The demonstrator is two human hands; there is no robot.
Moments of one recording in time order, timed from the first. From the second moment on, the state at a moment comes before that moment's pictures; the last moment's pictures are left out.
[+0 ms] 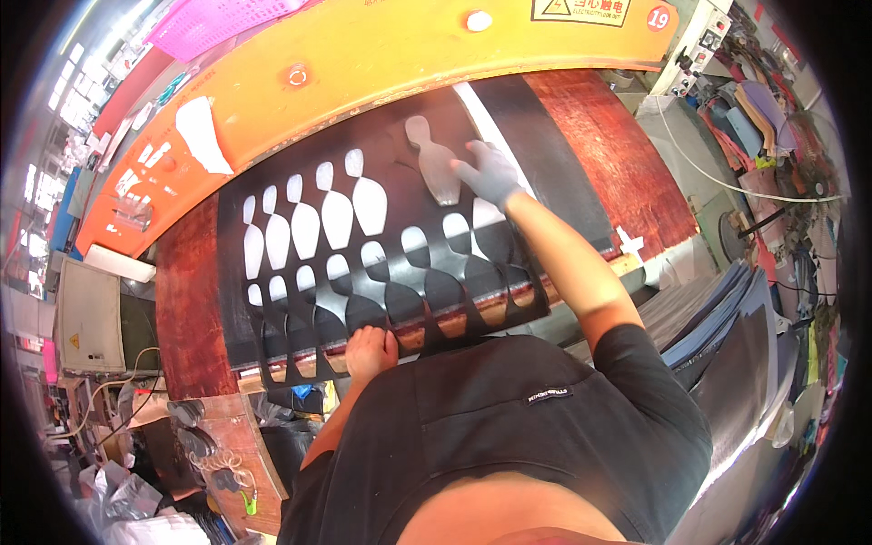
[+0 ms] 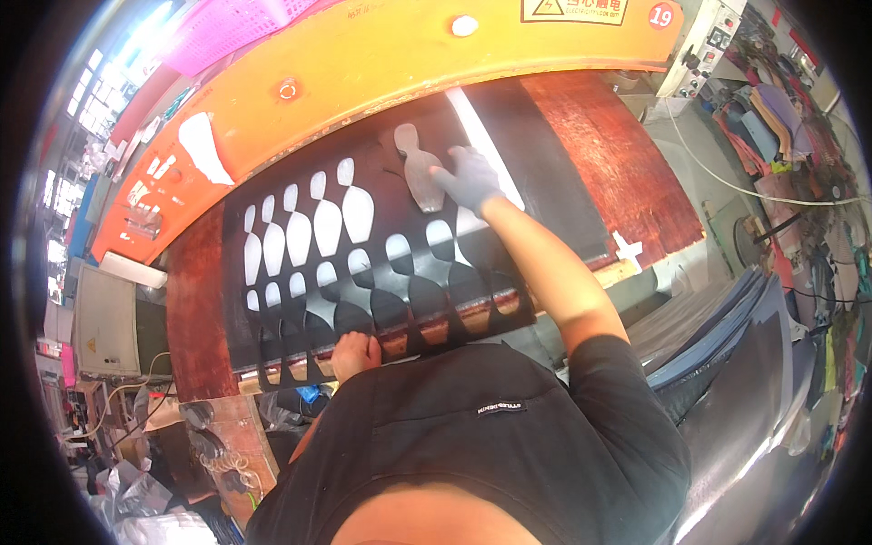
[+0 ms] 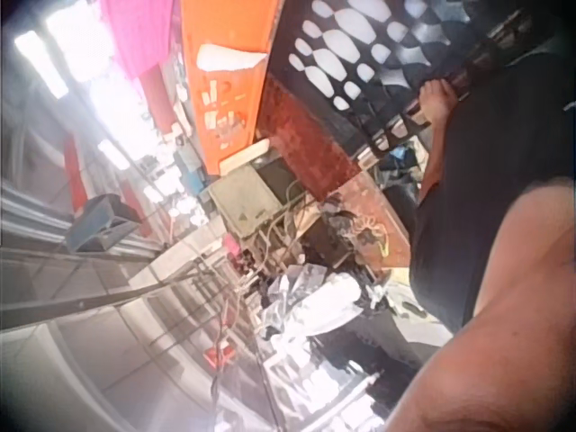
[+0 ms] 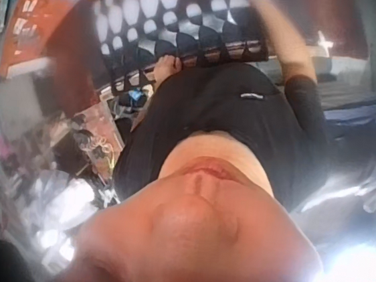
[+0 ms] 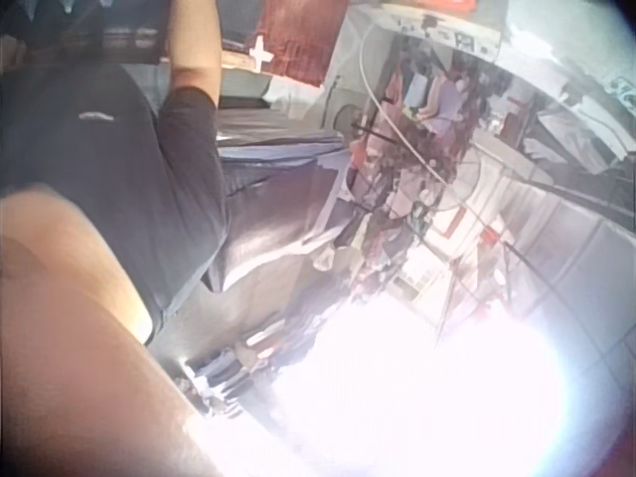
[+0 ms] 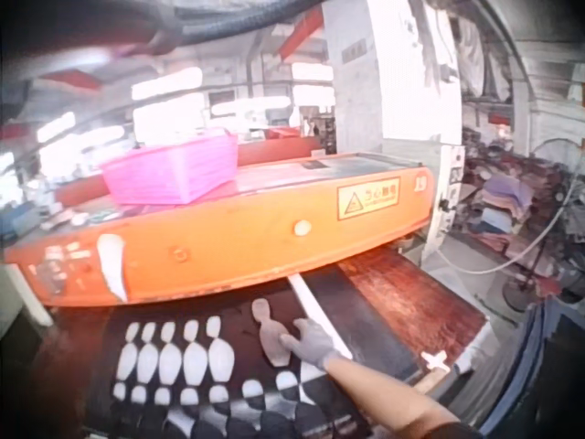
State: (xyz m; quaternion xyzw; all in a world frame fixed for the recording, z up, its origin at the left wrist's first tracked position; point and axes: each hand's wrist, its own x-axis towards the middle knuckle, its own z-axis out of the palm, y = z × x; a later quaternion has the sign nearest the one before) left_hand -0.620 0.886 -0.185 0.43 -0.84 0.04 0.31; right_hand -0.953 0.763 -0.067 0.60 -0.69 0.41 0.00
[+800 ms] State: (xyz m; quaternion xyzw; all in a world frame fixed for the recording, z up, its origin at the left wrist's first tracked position) left_hand -0.701 0.837 -0.125 0.35 -0.92 -0.03 0.19; right_hand -0.979 0.793 0.028 0.85 -0.28 0.29 0.35
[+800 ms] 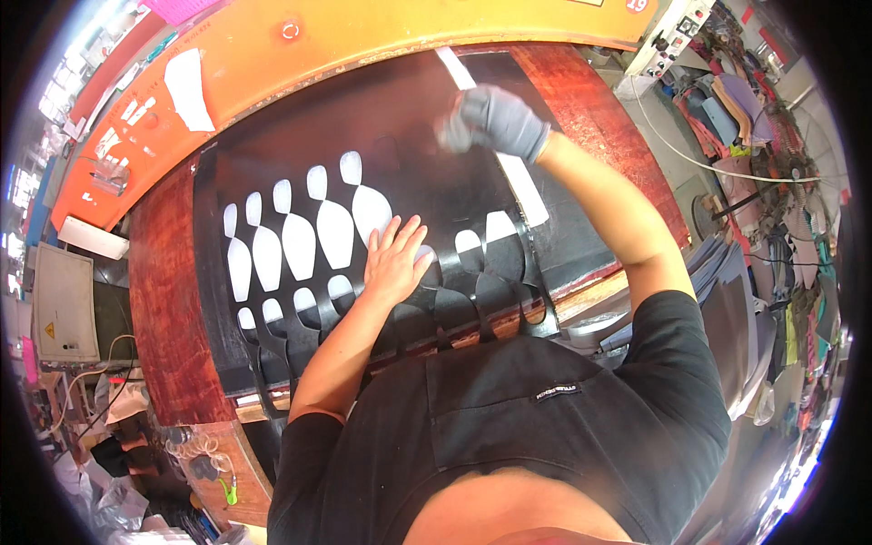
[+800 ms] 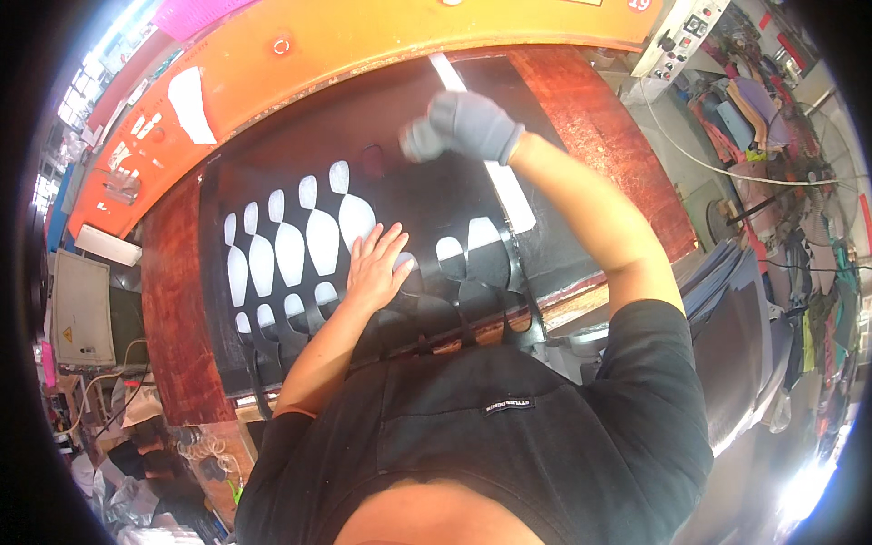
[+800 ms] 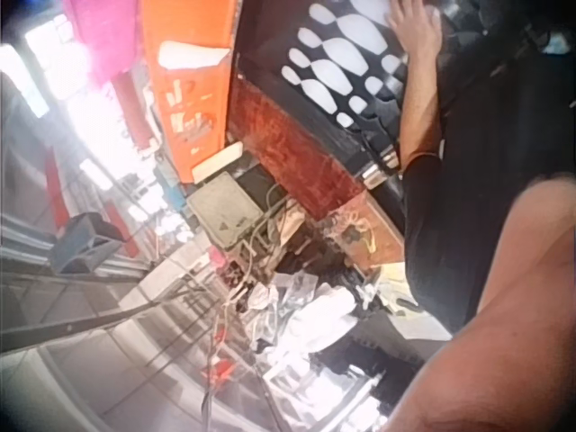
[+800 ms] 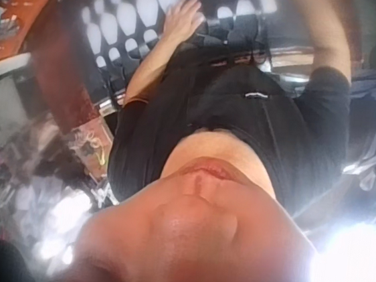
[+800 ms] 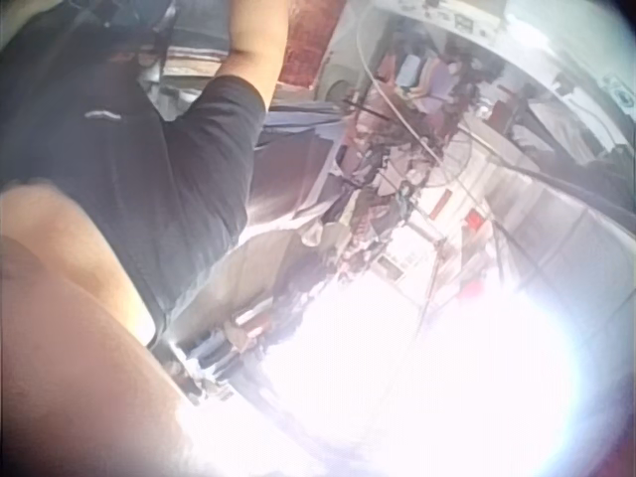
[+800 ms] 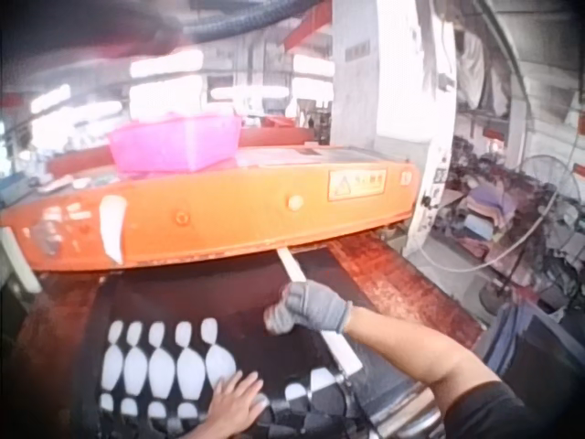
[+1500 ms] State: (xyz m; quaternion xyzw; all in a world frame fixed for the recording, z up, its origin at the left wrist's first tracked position) left_hand -0.718 0.810 -0.100 0.35 -0.91 -0.03 0.21; right_hand -0.987 0.798 -0.096 0.67 -0.62 0.42 -0.05
